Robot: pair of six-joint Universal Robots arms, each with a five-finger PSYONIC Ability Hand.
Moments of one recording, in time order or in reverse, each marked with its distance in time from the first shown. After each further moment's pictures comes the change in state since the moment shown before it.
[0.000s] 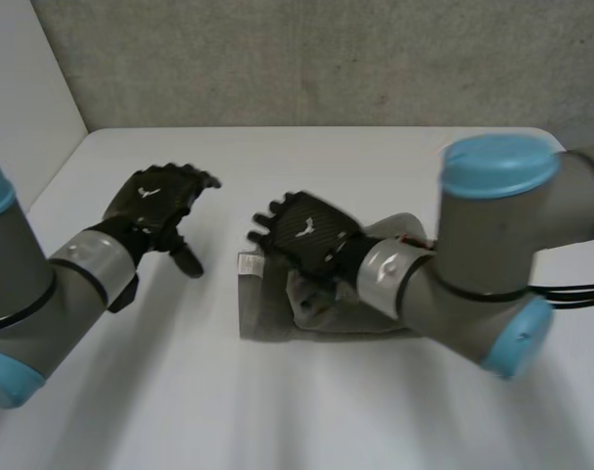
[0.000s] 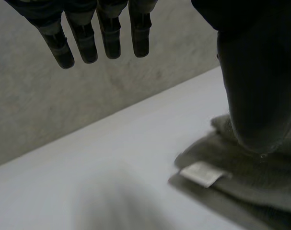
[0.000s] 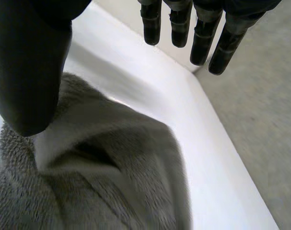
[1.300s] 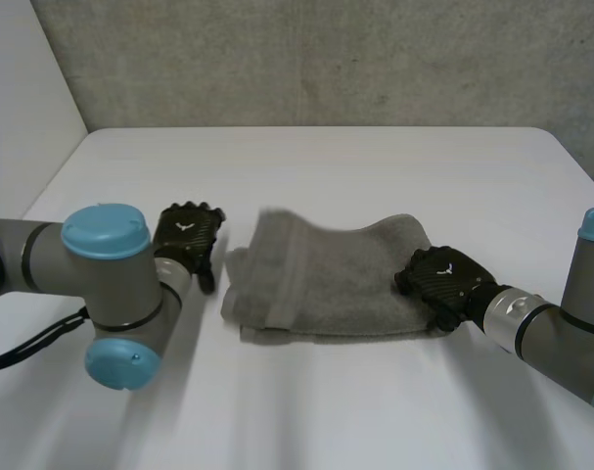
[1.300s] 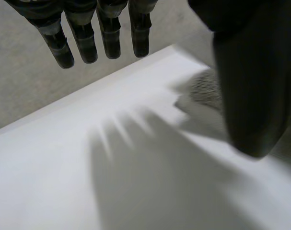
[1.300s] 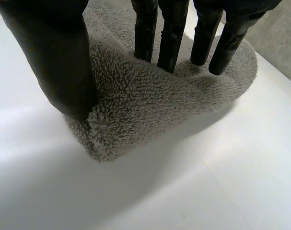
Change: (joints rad) left arm -0.115 -0.423 0.207 0.139 -0.310 0.056; right arm -0.405 -0.061 0.458 -0.157 -0.015 0.046; left_hand 0.000 0.000 0.000 0.000 0.000; right_hand 0.567 0.526 0.000 0.000 0.558
